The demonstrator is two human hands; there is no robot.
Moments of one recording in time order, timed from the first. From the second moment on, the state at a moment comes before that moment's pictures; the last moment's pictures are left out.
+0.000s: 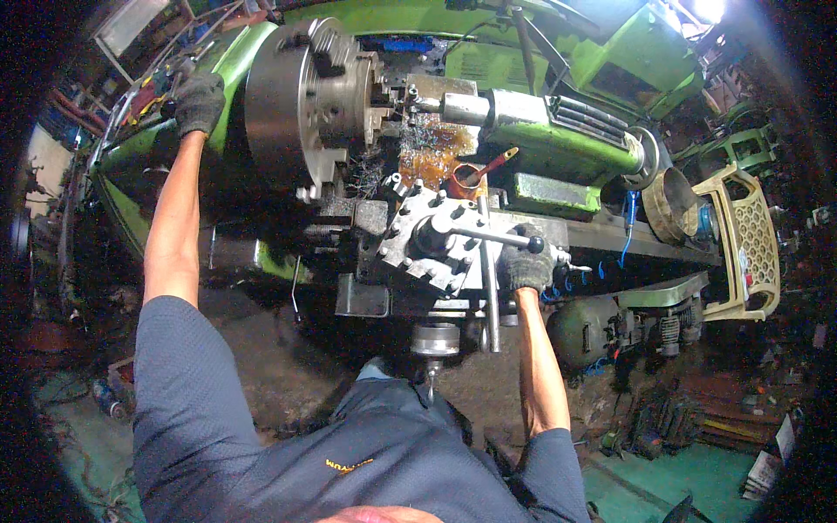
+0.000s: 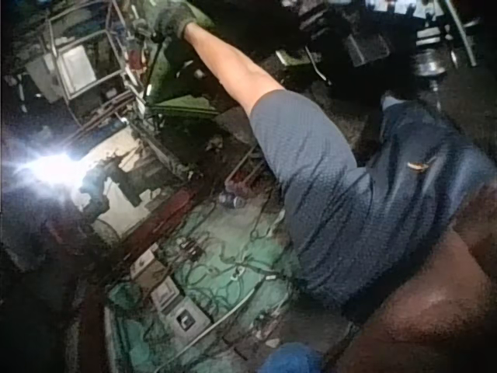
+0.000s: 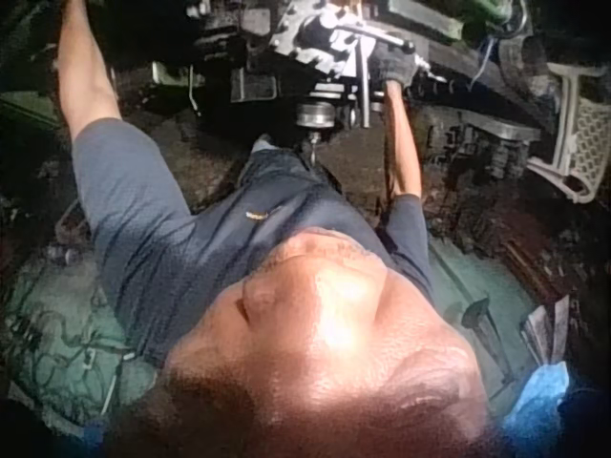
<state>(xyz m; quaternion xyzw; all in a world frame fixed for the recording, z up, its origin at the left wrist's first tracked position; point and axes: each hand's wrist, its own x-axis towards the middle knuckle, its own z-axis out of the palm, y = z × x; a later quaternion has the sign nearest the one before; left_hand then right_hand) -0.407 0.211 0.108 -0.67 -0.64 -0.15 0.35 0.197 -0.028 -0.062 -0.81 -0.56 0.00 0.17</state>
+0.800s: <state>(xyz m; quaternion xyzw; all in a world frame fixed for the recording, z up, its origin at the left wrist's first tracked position) -0.421 0.222 0.098 -0.70 -0.57 -0.21 0.38 0.188 -0.030 -0.048 -0.81 -0.56 -0.03 0.16</state>
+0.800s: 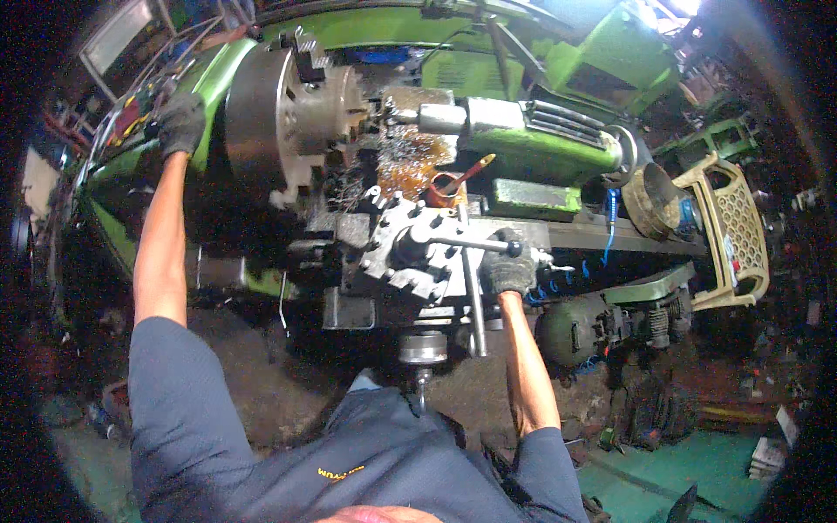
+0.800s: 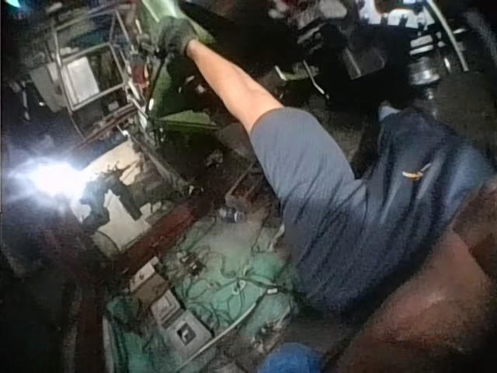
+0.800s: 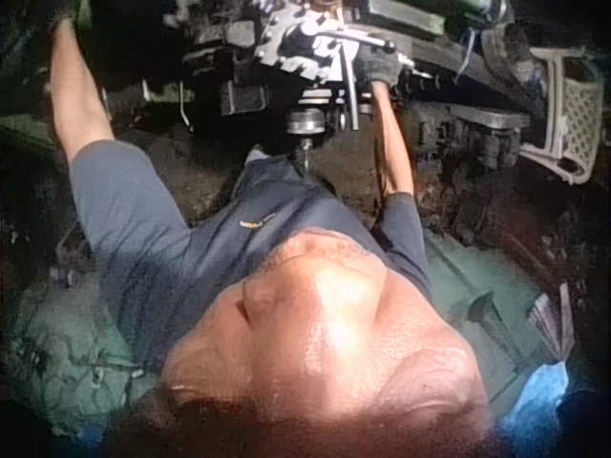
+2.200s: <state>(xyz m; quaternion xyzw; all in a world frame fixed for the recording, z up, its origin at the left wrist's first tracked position) -0.403 0.206 0.108 -0.68 -0.61 -0.18 0.36 0.190 -0.029 -0.050 -0.80 -0.56 -0.01 0.20</state>
